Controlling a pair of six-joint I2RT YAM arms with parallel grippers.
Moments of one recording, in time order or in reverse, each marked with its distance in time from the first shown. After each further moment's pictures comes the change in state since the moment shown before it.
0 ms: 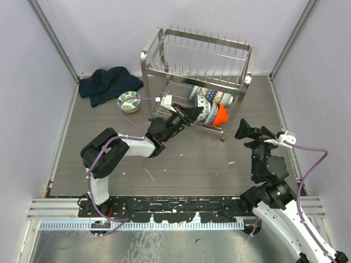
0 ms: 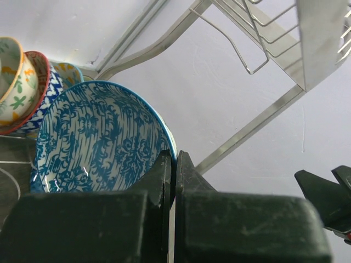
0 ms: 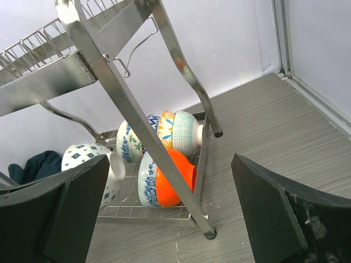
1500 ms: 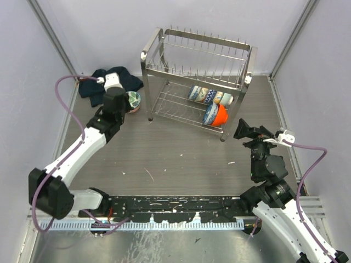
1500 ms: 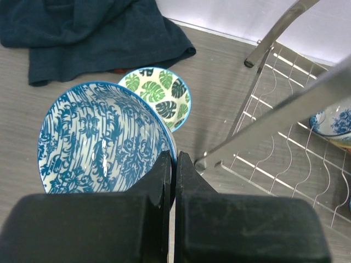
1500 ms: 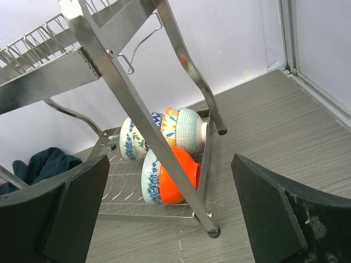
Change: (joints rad) left arm 0.388 -0.680 0.054 -1.418 -0.460 0.448; right arm 0.000 0.012 0.000 0.002 -0.016 0.014
